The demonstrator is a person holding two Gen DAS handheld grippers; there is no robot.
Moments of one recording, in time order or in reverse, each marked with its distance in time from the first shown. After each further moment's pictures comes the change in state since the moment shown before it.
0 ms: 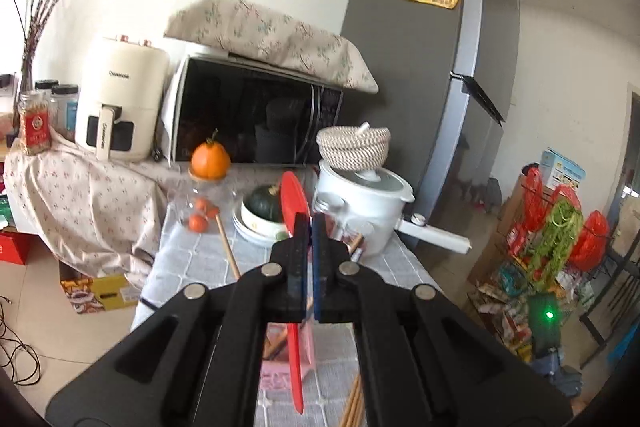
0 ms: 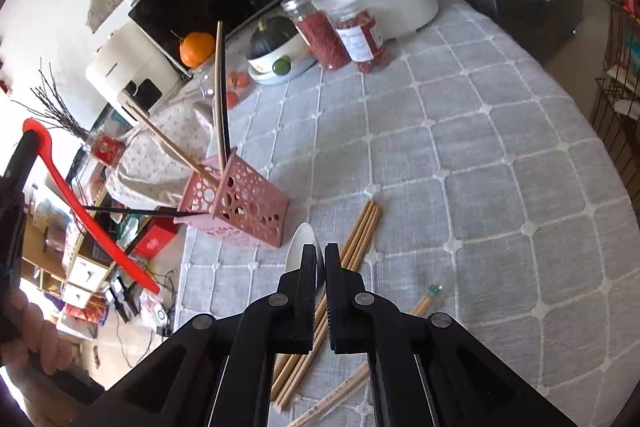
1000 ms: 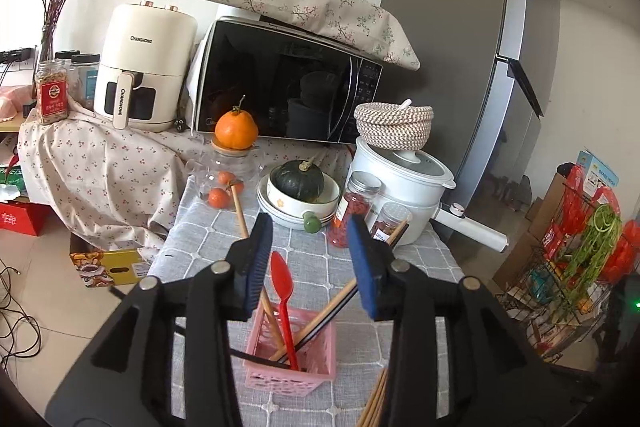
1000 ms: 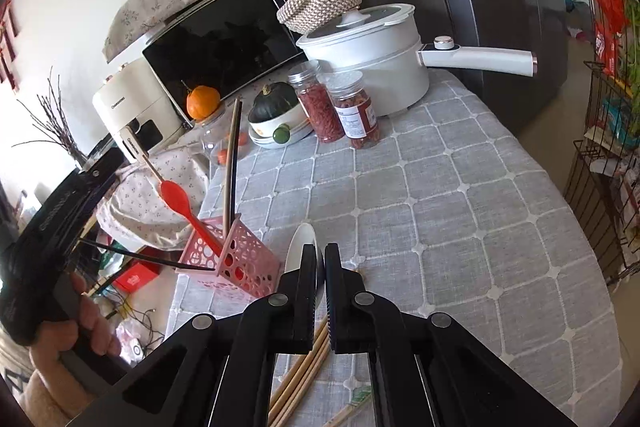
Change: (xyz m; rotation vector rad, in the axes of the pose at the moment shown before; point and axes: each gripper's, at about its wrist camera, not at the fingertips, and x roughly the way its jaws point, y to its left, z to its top) left arm 0.027 0.006 -0.011 -0.054 0.115 0.100; right arm -0.032 0.013 0.010 -0.070 -0.223 -0.070
